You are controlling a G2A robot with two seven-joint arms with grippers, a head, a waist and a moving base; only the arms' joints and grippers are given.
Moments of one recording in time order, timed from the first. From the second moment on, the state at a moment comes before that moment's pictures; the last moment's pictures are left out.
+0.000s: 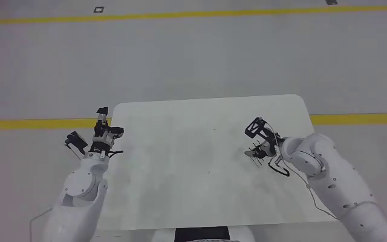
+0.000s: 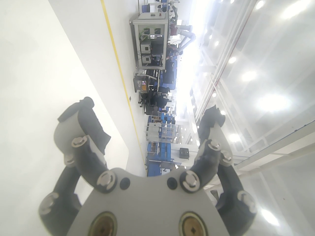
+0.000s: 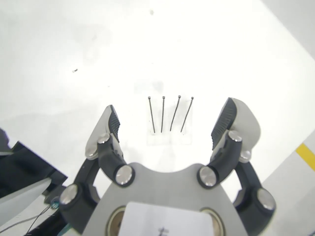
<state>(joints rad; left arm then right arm) 1.73 -1.15 -1.60 -1.80 -0.42 0.00 0.00 -1.33 -0.85 1.17 -1.83 -0.91 -0.34 1.02</state>
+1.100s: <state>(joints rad) 1.73 -1.15 -1.60 -1.80 -0.42 0.00 0.00 -1.27 -0.77 1.05 -1.75 -0.62 -0.34 1.01</state>
